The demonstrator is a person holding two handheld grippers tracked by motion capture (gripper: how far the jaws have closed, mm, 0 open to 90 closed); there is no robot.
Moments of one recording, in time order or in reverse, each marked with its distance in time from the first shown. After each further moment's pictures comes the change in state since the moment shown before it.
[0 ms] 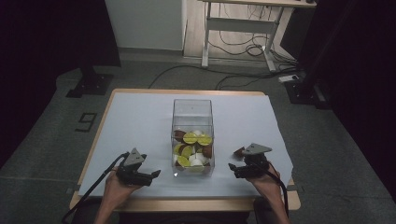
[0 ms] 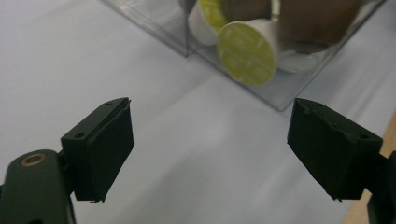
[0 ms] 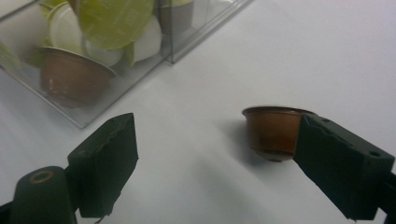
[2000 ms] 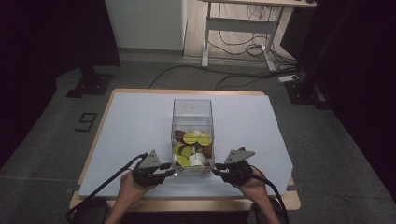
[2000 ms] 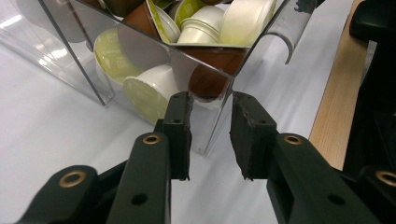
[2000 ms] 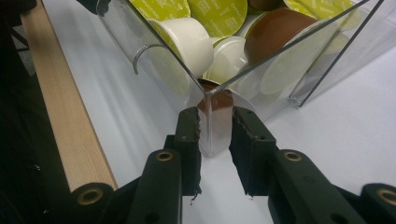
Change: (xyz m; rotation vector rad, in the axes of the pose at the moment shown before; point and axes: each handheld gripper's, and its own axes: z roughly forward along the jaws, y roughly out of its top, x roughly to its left) left arm -0.034 0.028 0.016 -0.014 -0.162 0.104; right arm 0.051 0.020 0.007 -0.041 0.304 -0.135
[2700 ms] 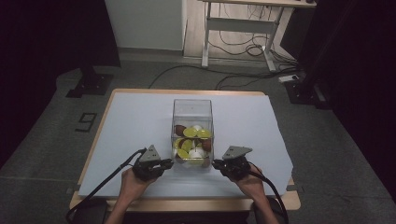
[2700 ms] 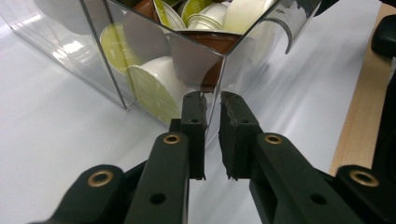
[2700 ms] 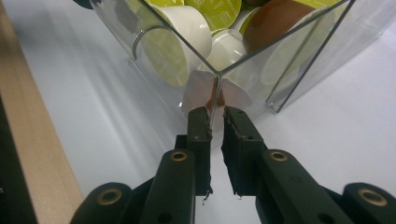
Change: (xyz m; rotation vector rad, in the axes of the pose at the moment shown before) left arm 0.015 0.004 0.006 -0.015 0.037 -0.052; right arm -0.008 0.007 0.010 0.004 -0.071 0.018
